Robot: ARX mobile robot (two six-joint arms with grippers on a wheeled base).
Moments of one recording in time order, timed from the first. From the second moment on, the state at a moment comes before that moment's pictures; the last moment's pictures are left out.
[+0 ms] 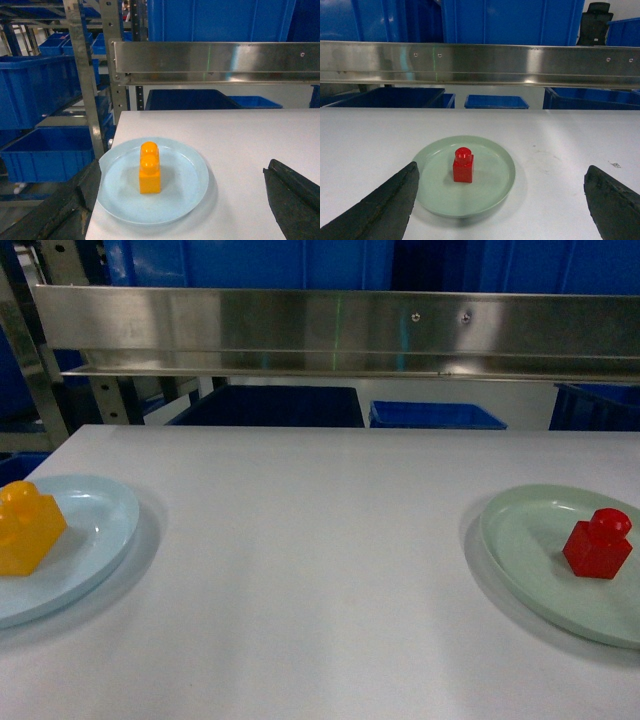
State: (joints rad) left arm 0.00 0.01 0.01 0.00 0.00 0.00; right arm 0.00 0.05 0.06 -0.01 0.00 0.00
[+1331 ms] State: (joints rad) left arm 0.00 0.01 0.01 0.00 0.00 0.00; right arm 0.00 0.05 0.06 -0.01 0.00 0.00
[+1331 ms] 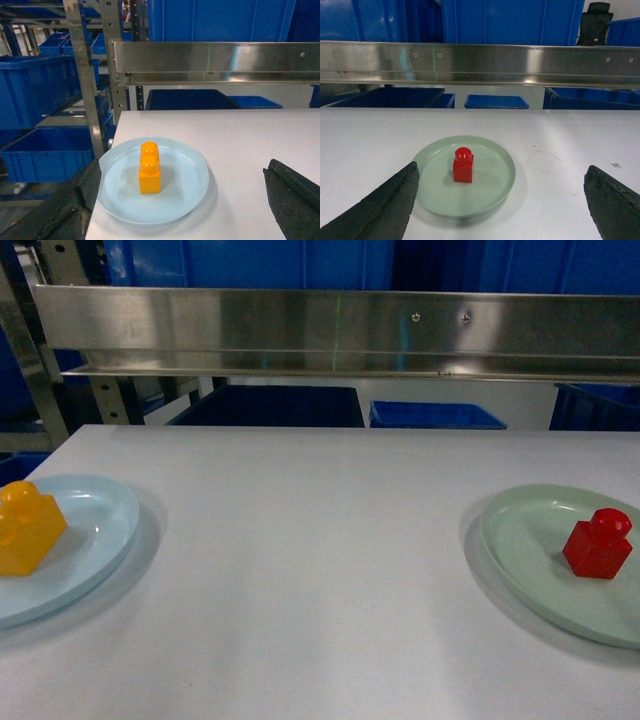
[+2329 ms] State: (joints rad) left arm 0.00 0.01 0.01 0.00 0.00 0.00; right arm 0.00 0.05 0.06 -0.01 0.00 0.00
